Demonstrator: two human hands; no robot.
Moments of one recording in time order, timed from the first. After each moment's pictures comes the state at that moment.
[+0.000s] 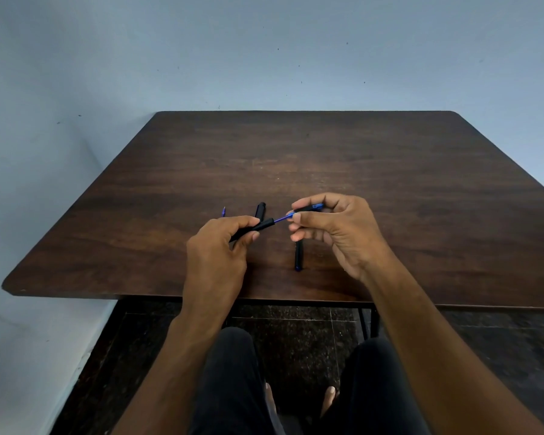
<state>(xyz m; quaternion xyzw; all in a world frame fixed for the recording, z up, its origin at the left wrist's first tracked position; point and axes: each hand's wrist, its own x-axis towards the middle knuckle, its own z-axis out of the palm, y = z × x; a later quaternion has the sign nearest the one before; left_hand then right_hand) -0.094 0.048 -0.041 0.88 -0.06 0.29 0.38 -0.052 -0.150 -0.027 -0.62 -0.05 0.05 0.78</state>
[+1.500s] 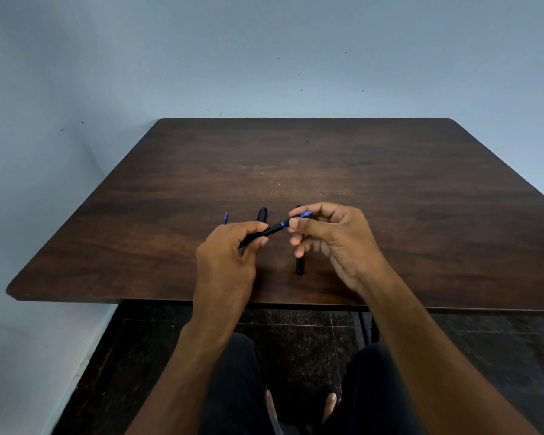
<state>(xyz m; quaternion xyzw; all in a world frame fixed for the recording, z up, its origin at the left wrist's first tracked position) -0.098 0.038 -0.041 0.86 -0.06 0.29 0.41 -0.055 -0.144 -0.034 -0.62 -0.08 0.04 0.78</state>
